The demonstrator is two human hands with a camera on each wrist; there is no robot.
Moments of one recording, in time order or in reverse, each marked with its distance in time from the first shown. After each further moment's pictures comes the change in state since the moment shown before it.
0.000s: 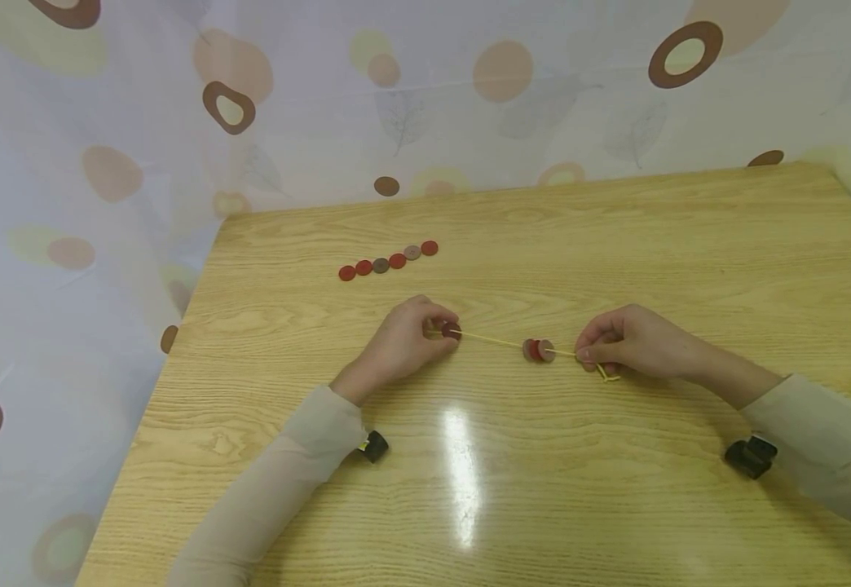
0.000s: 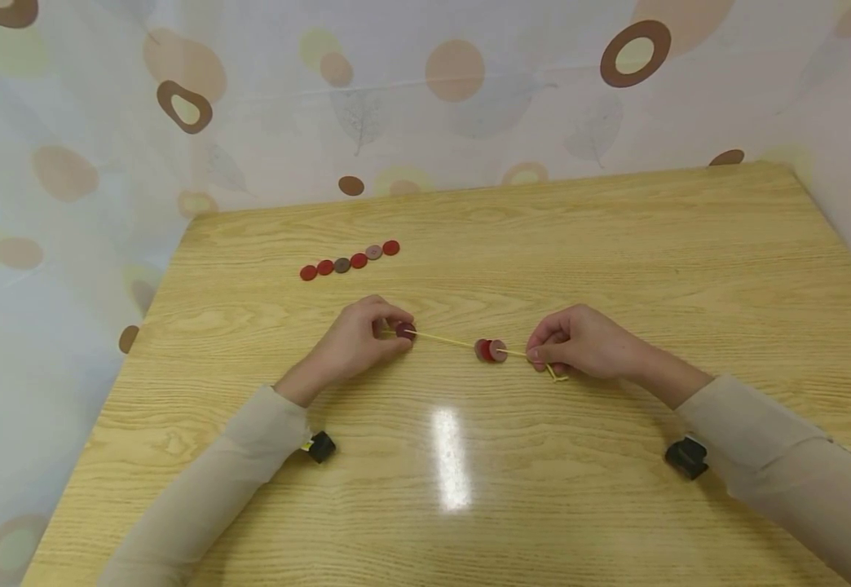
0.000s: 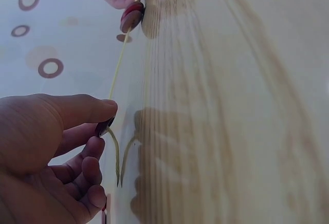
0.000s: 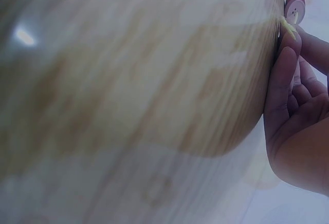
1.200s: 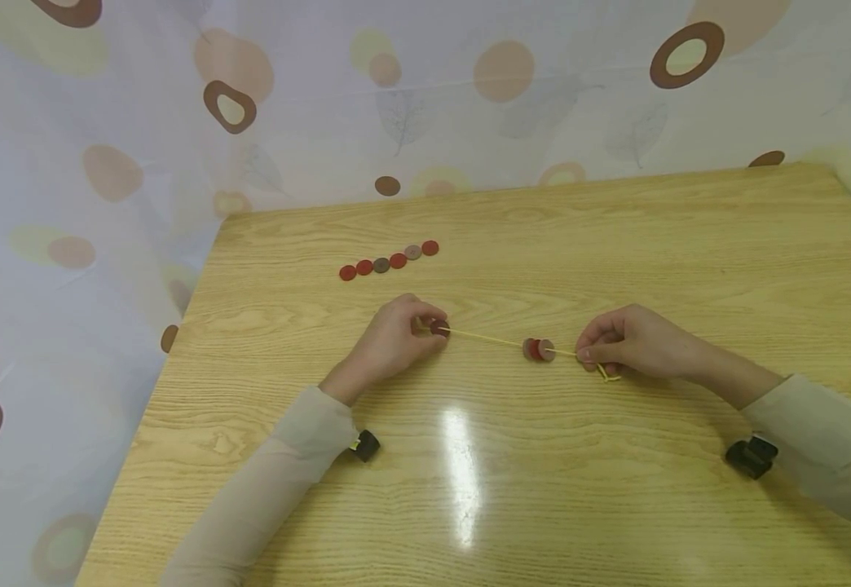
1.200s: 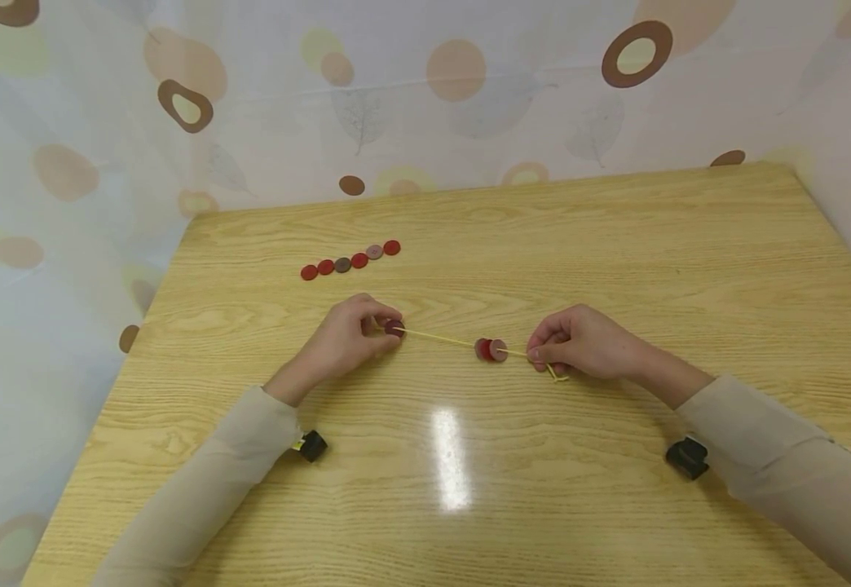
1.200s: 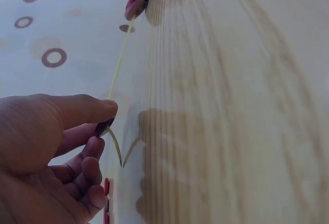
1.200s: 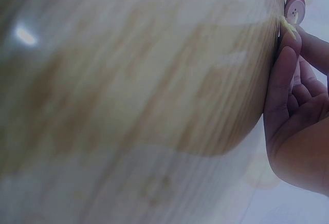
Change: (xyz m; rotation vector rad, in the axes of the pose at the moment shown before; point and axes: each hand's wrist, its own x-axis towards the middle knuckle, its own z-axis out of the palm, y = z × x) left_hand -0.006 -0.007 -0.011 -0.006 0.024 -0.016; right_hand 0.000 0.001 0.000 0.012 -0.005 0.000
